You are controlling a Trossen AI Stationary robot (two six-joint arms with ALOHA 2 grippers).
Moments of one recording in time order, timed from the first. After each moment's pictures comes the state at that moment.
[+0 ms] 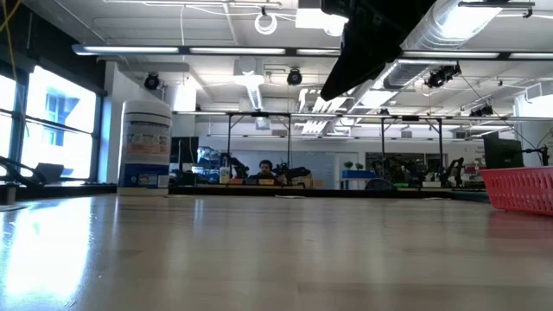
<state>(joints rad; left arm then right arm) -1.20 1.61 1.12 -1.25 -0.30 -1.63 0.23 1.56 1.10 -0.42 0.34 0.25</state>
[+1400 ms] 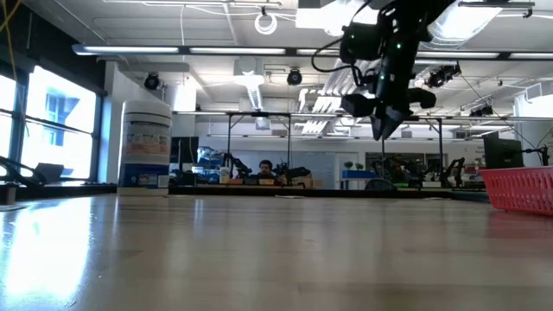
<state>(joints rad) -1.20 1.61 1.12 -0.88 -0.26 -1.65 -0.43 1.51 1.10 -0.80 0.56 0.73</state>
